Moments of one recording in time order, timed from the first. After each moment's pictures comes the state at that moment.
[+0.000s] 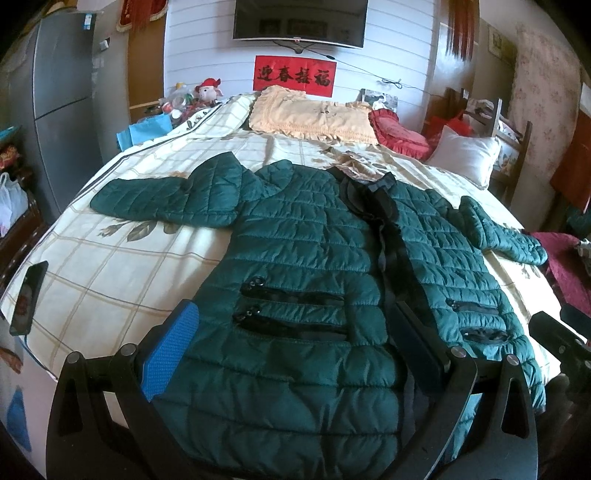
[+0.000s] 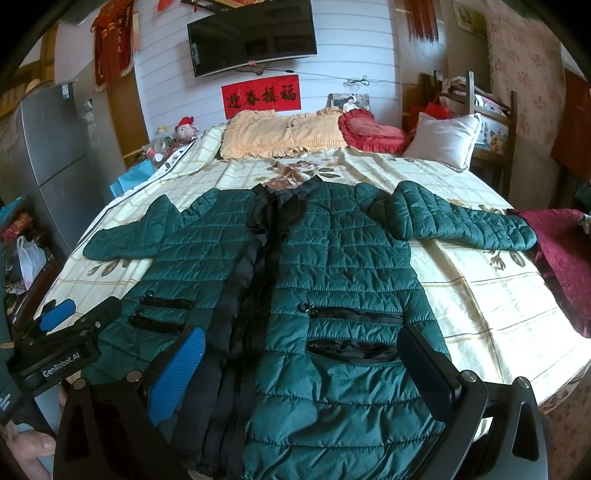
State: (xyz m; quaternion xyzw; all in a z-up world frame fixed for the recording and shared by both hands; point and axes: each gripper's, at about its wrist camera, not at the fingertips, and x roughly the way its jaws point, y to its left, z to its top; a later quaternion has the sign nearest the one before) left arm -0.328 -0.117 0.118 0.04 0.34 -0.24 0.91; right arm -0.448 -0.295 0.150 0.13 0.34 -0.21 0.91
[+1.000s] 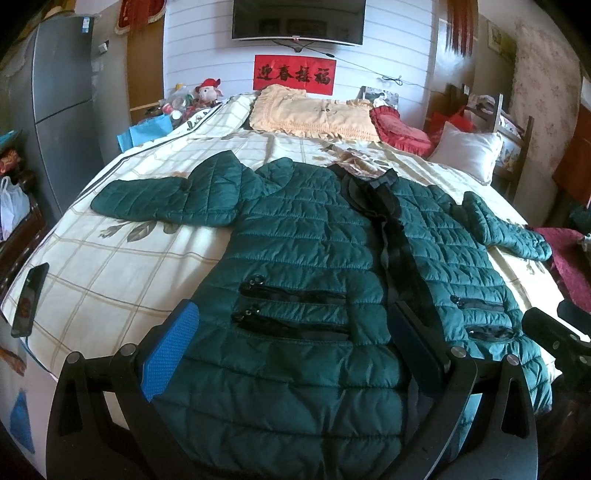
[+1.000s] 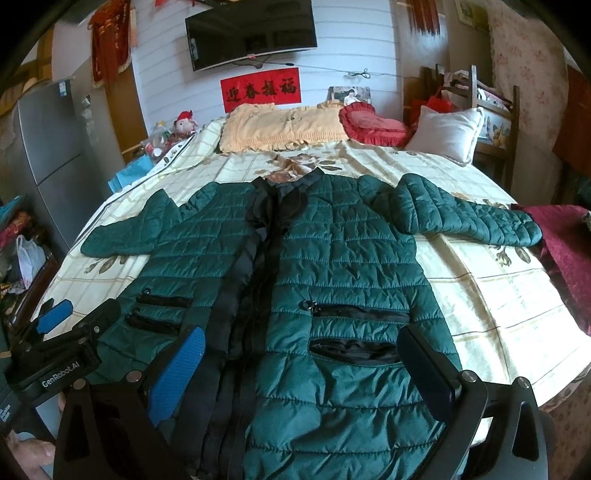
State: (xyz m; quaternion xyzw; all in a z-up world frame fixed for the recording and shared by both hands) left arm -0.324 -0.116 0.115 0.04 0.34 -0.24 0.91; right arm -0.437 -0.299 0.143 0.16 0.36 -0.20 0.90
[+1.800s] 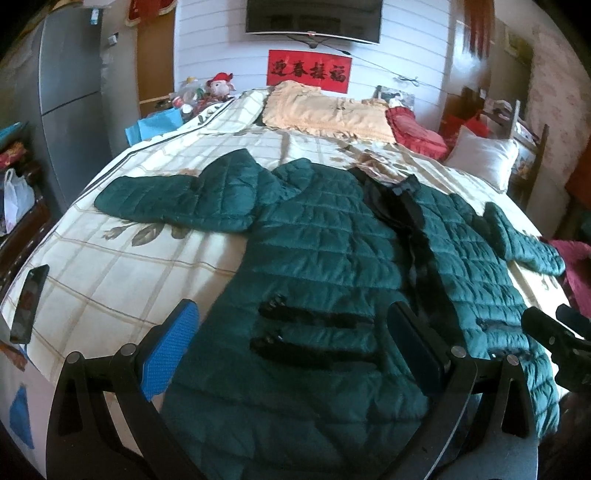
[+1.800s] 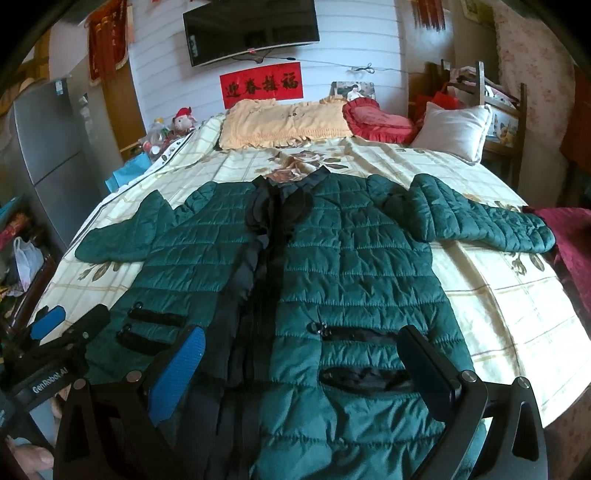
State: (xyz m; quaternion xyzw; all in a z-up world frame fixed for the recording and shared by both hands) left arm -0.285 -0.118 0.111 0.04 0.35 -0.21 0.91; right arm -0.393 -0.315 0.133 0.16 0.36 -0.20 0.90
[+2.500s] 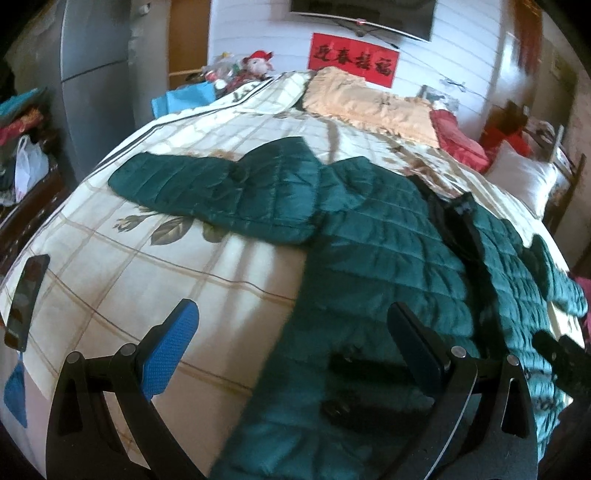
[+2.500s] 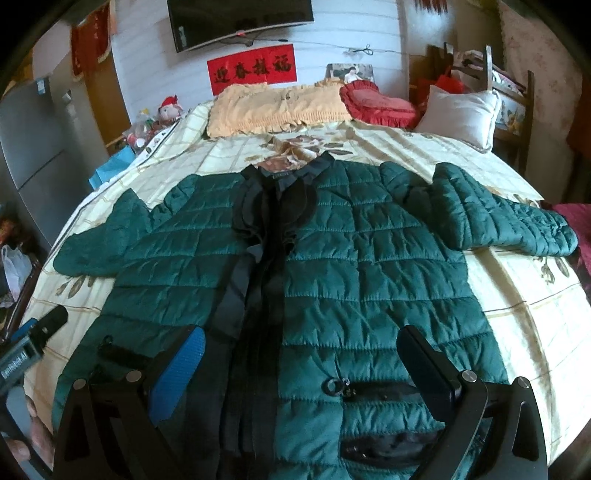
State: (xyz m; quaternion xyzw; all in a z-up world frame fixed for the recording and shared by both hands) left arm -0.198 -0.097 0.091 0.01 0.40 -0.15 0.91; right arm -0.320 -0.338 0.099 0.17 0.39 -0.21 0.88
